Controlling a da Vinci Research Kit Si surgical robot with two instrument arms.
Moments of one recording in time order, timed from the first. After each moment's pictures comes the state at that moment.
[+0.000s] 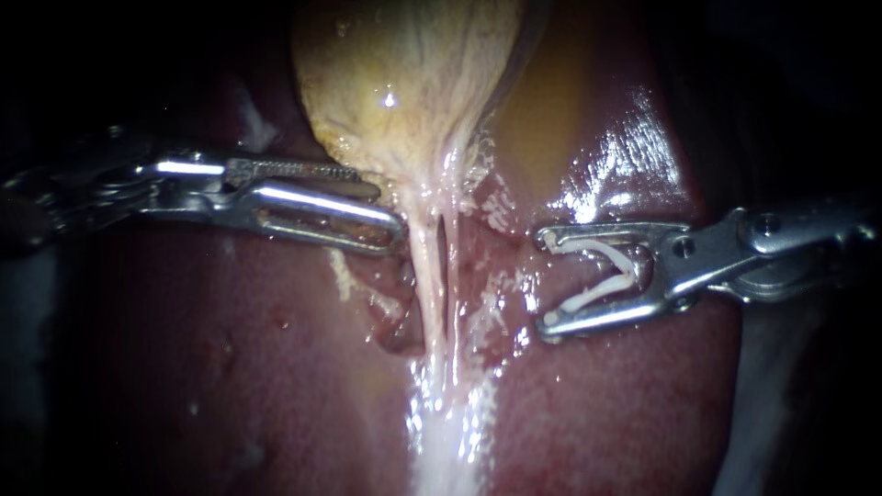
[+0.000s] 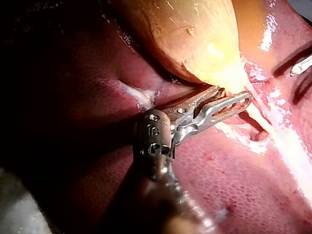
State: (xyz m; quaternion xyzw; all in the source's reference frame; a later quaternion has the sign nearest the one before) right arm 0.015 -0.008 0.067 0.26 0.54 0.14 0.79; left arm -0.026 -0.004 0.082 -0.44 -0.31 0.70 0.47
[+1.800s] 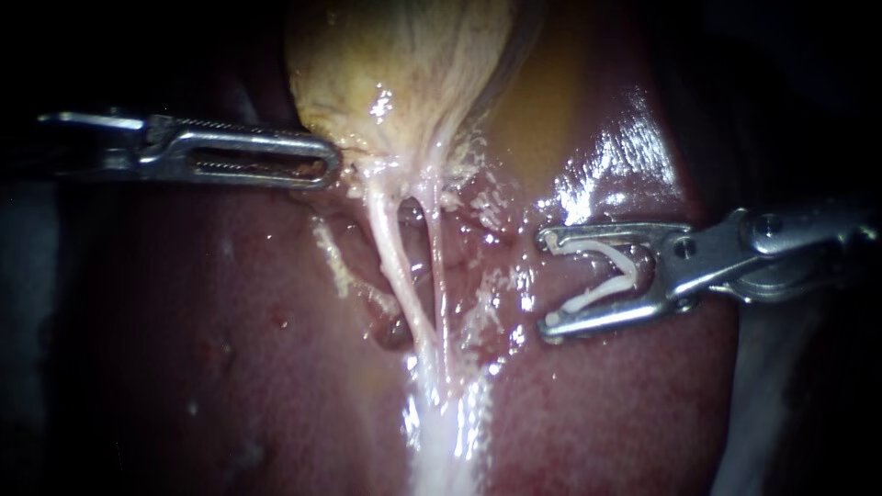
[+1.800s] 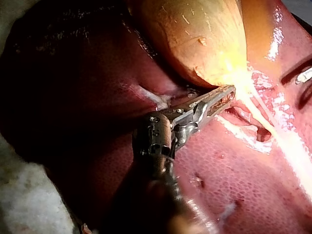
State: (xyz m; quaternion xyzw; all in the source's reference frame) right arm 0.015 -0.008 0.067 0.26 0.54 0.14 0.79; left arm -0.020 -0.001 0.076 -0.41 -0.31 0.70 0.49
